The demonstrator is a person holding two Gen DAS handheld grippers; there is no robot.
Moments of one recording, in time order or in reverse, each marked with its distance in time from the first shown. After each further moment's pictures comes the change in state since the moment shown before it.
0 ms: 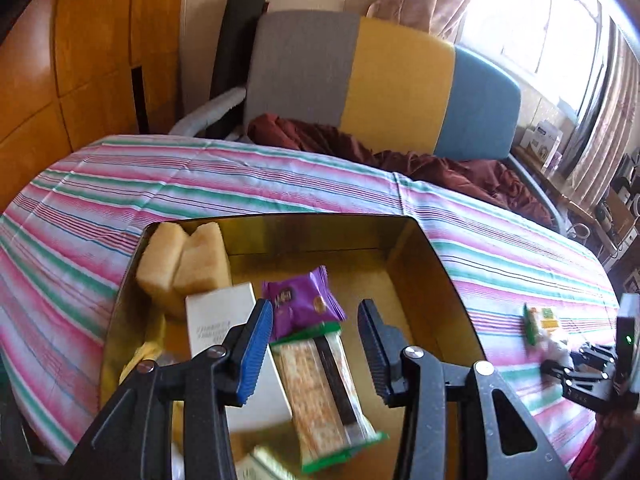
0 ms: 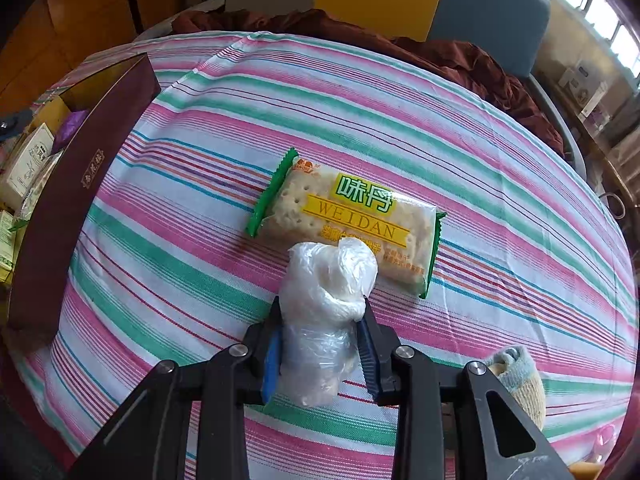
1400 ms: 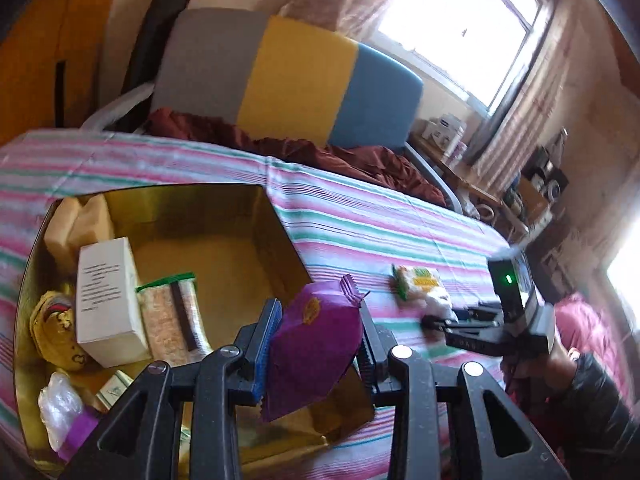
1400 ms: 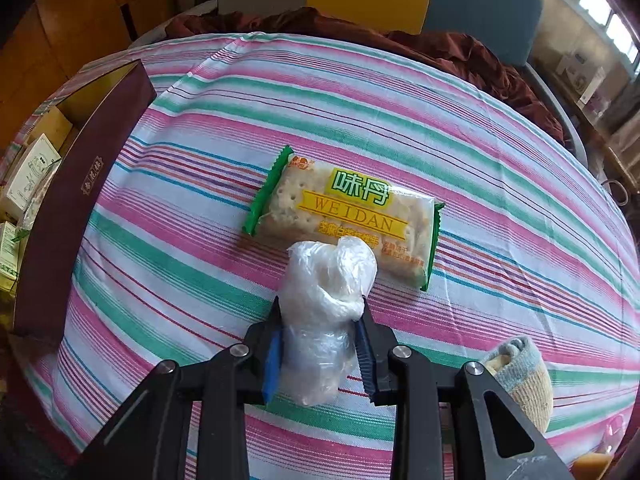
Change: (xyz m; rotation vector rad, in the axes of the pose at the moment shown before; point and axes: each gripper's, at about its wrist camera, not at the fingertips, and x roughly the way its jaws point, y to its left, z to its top) left arm -0.042 -0.047 -0.030 0.017 0.029 -0.364; right arm 0.001 -0.003 0.001 0.047 0.008 0.021
